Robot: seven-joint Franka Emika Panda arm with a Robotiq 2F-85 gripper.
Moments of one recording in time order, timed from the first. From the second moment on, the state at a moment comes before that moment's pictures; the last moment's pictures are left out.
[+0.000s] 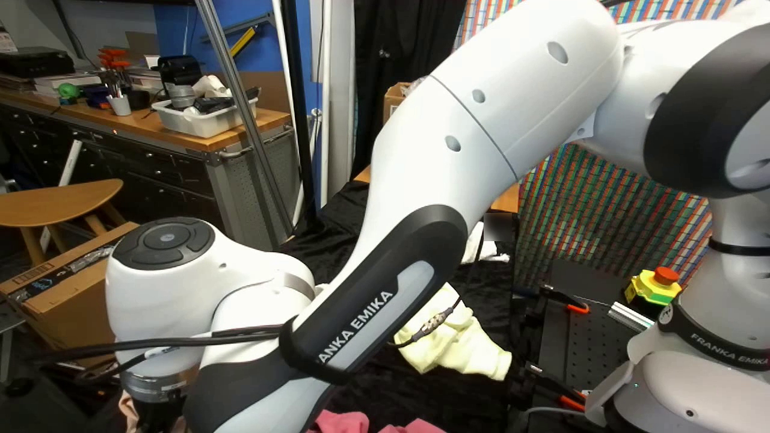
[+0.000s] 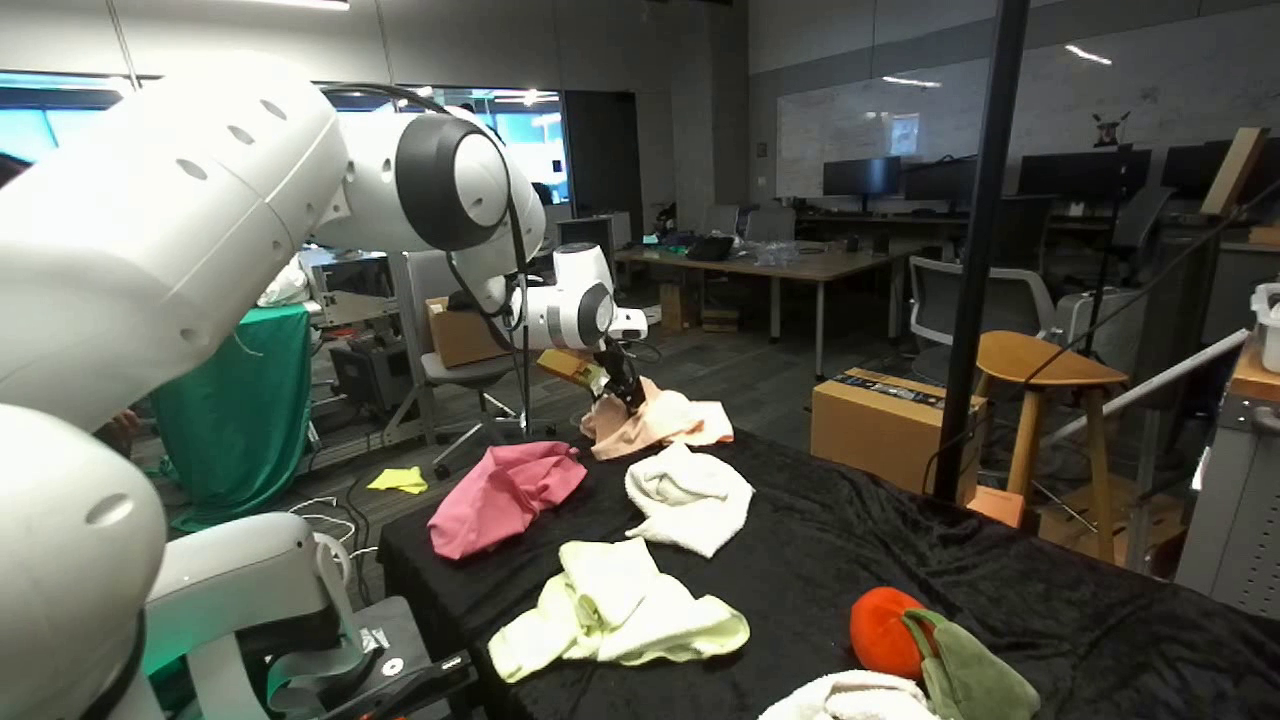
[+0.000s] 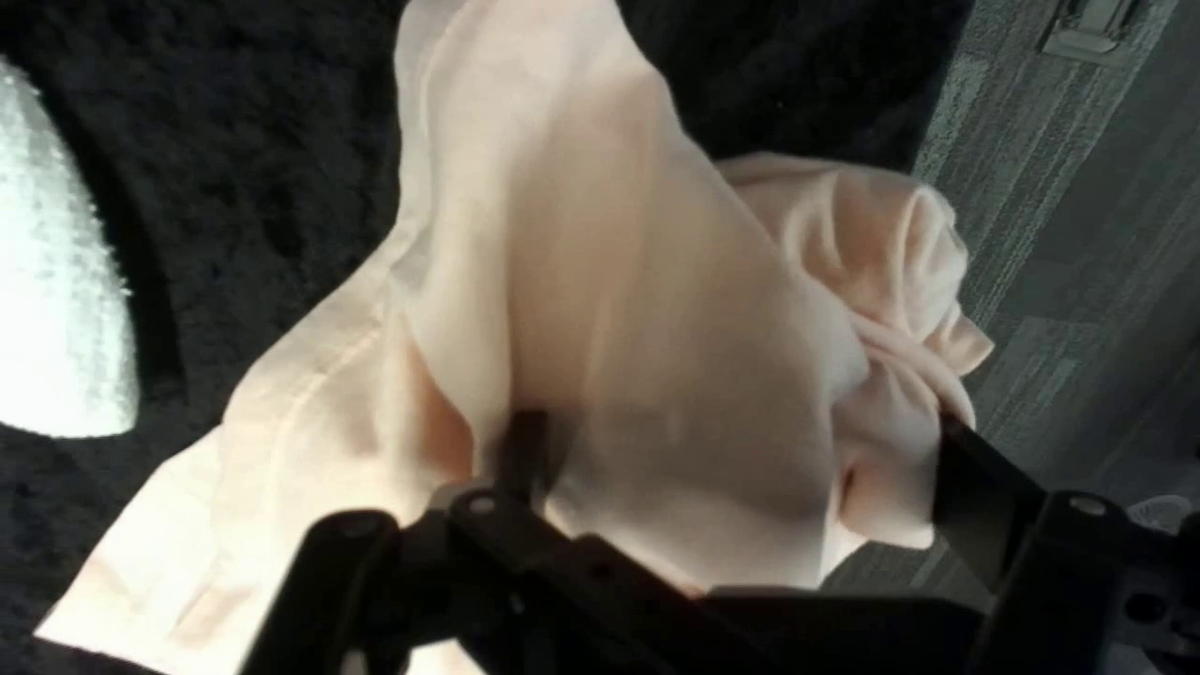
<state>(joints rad) 0.64 0.93 0.05 -1.38 -0.12 2.63 0.48</state>
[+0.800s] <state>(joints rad) 0.66 0.94 0.02 -1.37 -0.12 2.61 0.49</state>
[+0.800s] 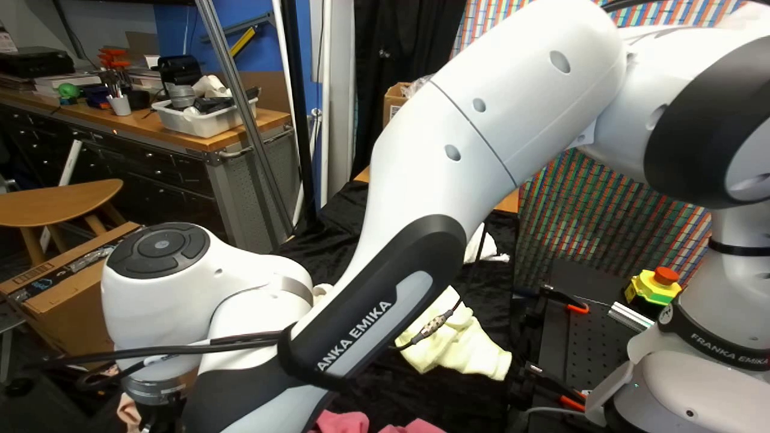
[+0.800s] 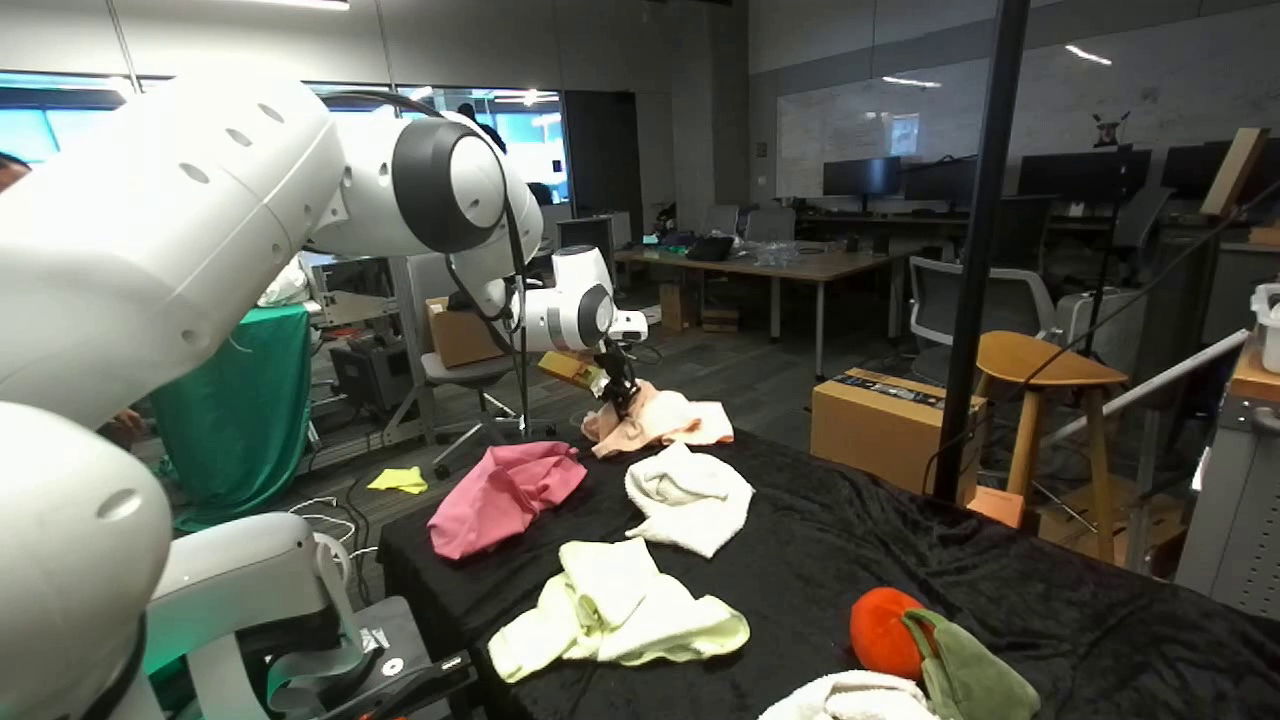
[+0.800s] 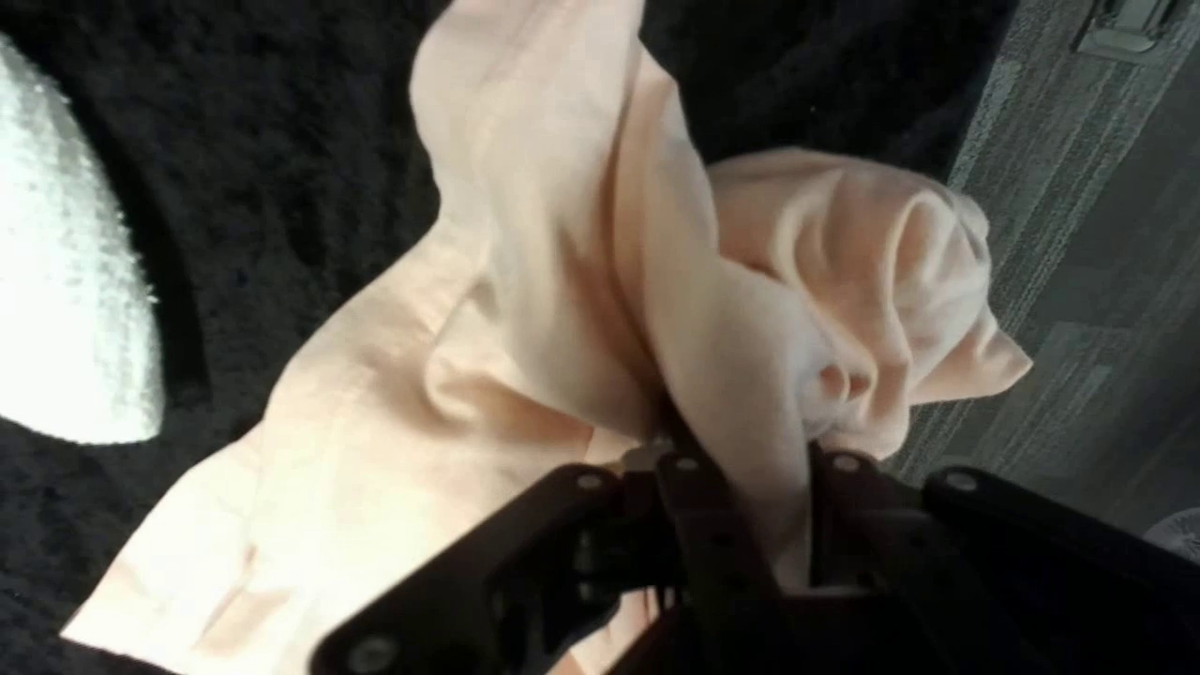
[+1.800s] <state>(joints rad) 0.80 0.76 -0.17 -1.48 -0.27 2.59 0.67</state>
